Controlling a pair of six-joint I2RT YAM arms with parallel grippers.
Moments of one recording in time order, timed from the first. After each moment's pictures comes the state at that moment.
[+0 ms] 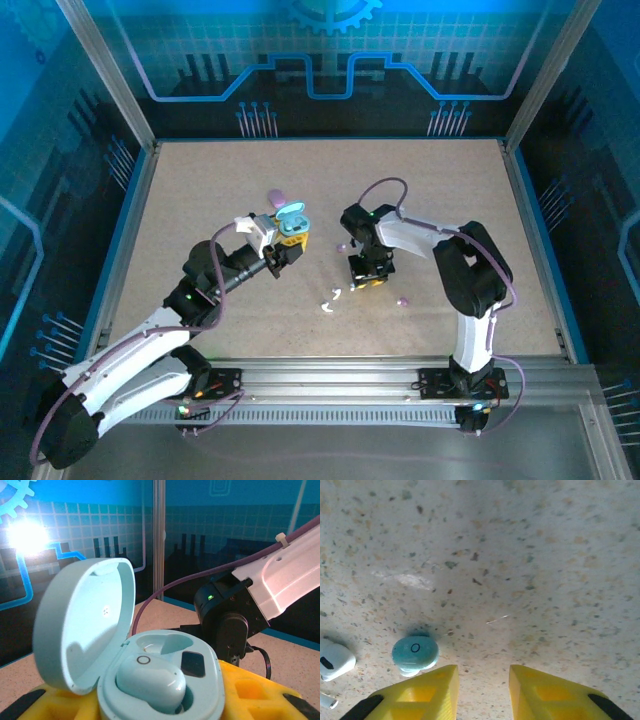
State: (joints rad) left arm -0.60 0.85 0.52 0.41 0.24 -0.03; right arm 0.60 1.89 1.27 -0.99 -0.11 0.43
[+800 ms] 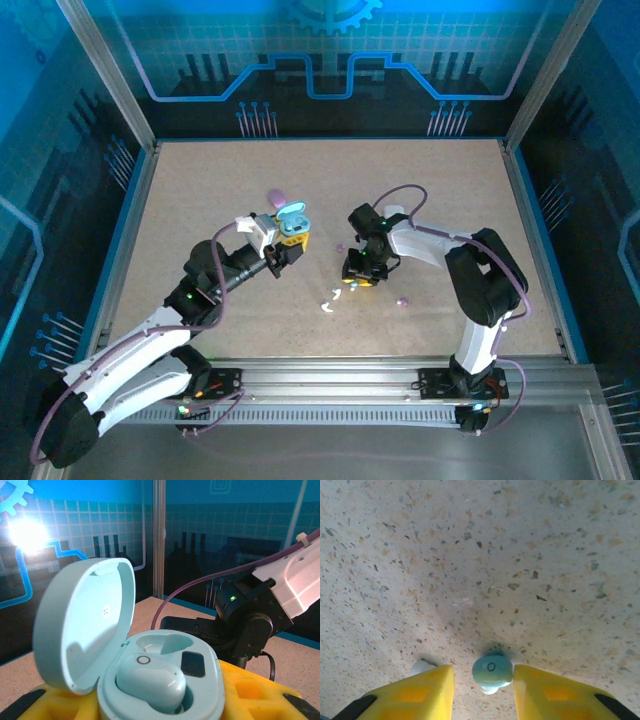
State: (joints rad) left arm -0.60 0.86 0.52 0.41 0.24 -0.03; right arm 0.58 1.81 1.12 -0.70 -0.30 0.74
